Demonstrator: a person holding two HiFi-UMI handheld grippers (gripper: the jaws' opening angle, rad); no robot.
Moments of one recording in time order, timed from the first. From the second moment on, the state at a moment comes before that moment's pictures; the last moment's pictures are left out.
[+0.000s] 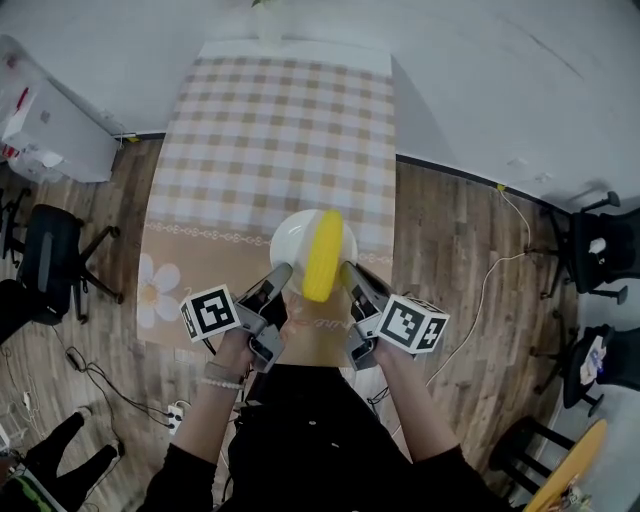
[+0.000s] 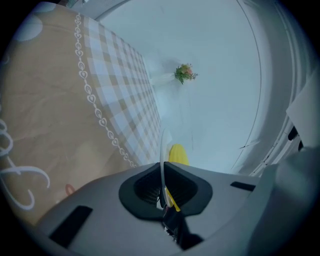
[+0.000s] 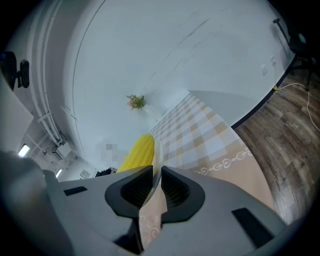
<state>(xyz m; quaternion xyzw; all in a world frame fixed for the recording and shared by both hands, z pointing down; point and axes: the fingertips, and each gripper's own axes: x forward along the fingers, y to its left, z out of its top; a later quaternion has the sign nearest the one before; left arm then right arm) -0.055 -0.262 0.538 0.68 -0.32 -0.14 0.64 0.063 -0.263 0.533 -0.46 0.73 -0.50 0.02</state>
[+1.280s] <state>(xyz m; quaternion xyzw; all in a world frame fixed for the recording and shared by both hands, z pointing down) -0.051 -0.288 0.620 0.68 -0.34 -0.04 0.65 0.066 -0.272 0.625 -0.48 0.68 -0.54 -0.07</state>
